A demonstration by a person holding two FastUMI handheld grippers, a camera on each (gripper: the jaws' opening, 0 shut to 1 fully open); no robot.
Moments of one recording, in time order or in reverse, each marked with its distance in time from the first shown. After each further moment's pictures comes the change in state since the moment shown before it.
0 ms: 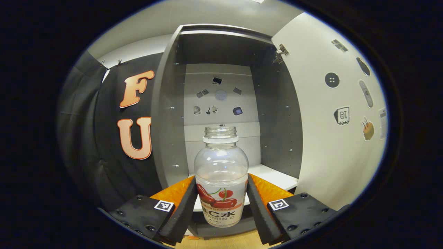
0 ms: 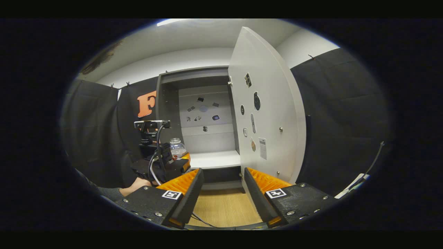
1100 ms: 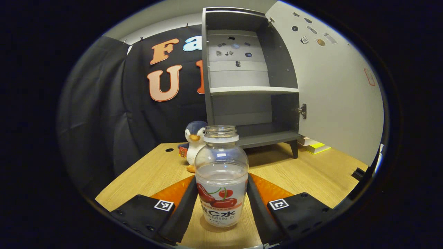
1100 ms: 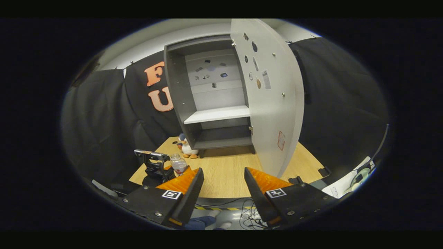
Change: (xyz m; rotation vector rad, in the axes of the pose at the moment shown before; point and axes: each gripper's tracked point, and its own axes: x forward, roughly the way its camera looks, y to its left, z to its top) left arm -0.182 0.029 -0.277 -0.003 0.301 0.115; right arm -0.054 0.007 -0.150 0.049 0.402 0.098
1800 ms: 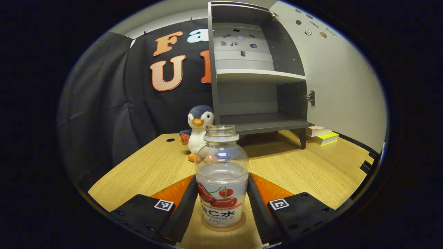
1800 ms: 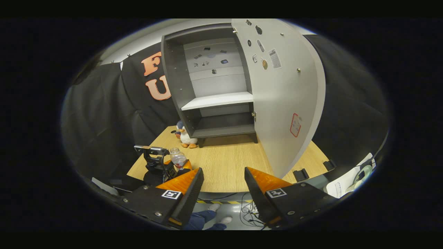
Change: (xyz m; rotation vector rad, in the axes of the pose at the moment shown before) left arm 0.013 0.017 -0.038 -0.026 0.044 0.028; right arm 0.025 0.007 -0.030 0.002 0.112 0.002
